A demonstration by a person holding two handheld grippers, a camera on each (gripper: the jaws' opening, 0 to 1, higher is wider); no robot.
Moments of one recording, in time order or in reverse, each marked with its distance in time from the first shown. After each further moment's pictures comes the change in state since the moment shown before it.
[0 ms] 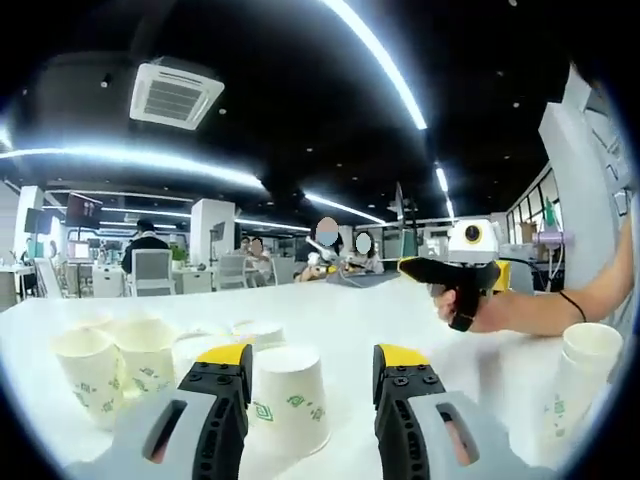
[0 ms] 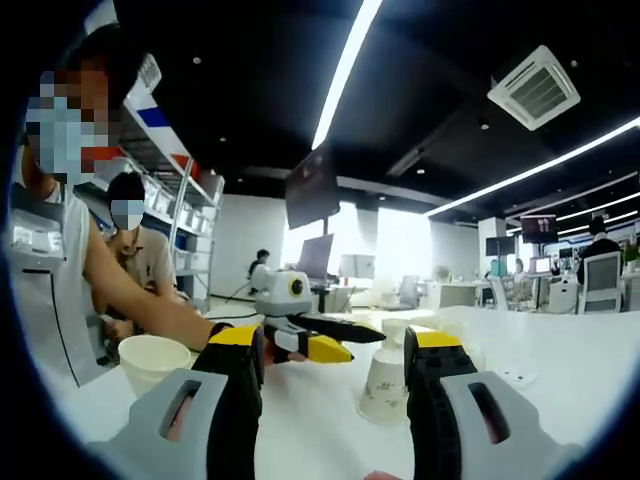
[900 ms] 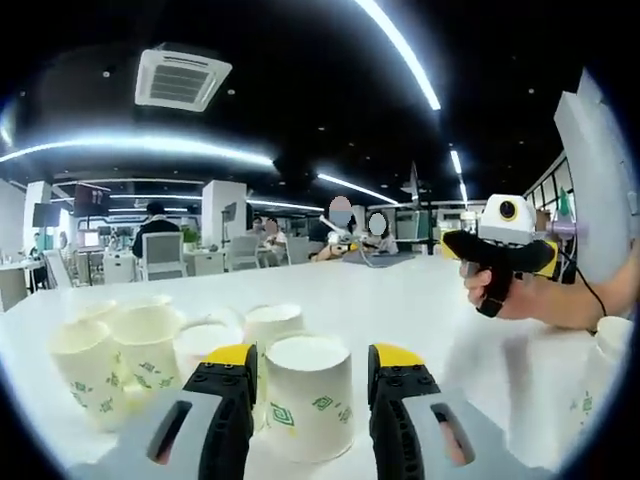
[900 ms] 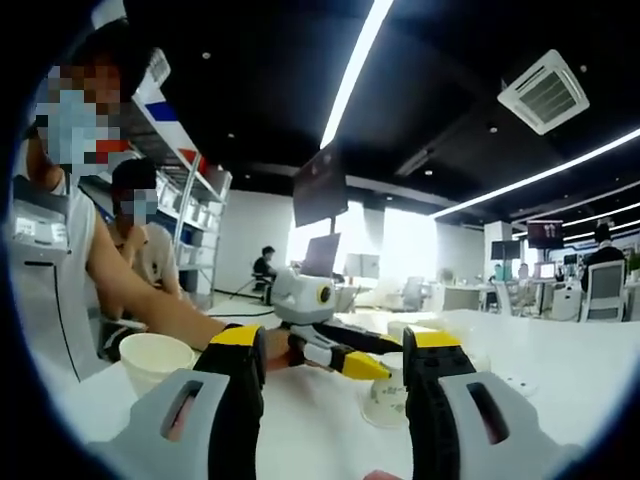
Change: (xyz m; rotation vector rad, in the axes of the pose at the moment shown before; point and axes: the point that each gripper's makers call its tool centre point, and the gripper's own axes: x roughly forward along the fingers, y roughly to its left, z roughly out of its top) left arm 0.021 0.021 -0.016 0.008 0.087 0.045; right arm 0.006 0.006 0.001 -0.031 0.005 0.024
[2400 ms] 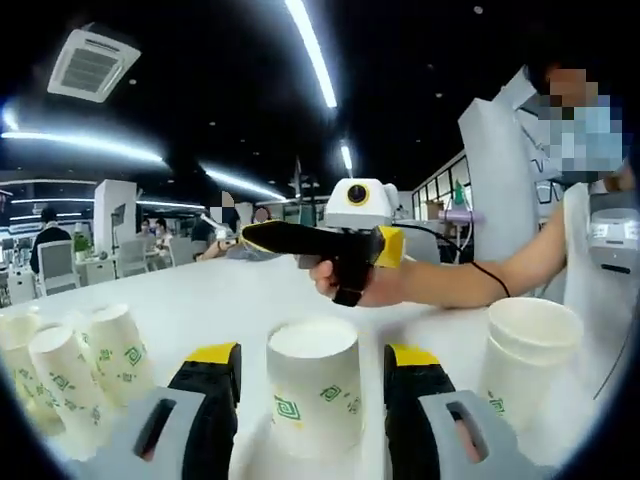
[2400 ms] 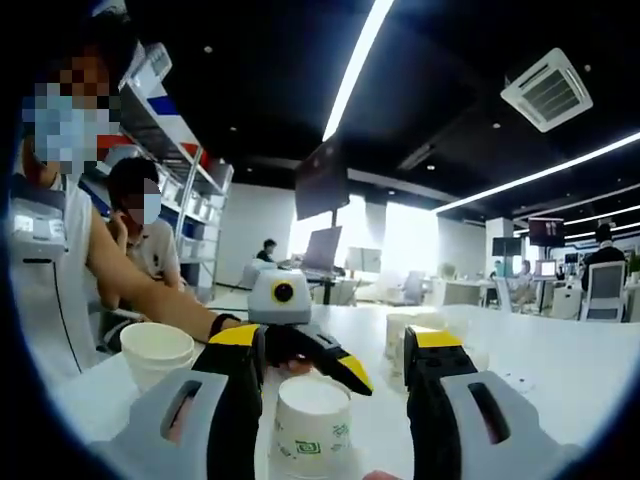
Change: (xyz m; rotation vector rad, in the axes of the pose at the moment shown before) left arm -0.016 -0.134 -0.006 0.044 -0.008 -0.511; right arm -0.003 0.003 -0.007 -0.004 0.028 0.012
